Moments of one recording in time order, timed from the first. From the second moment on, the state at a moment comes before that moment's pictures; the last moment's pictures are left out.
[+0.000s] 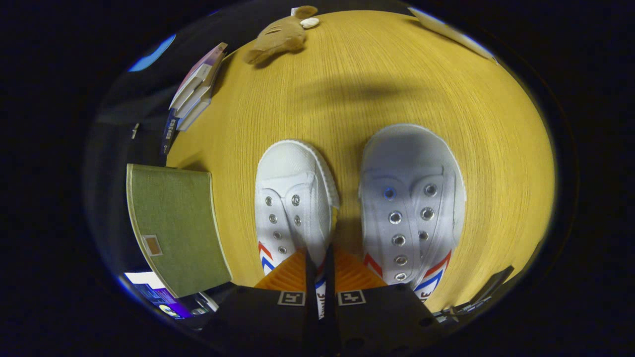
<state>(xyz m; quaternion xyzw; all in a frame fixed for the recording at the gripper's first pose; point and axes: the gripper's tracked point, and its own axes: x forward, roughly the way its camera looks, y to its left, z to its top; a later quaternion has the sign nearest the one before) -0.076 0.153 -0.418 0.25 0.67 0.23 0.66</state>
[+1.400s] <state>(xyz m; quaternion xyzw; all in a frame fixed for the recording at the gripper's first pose) -0.115 0.379 -0.155 0.31 0.63 0.31 0.65</state>
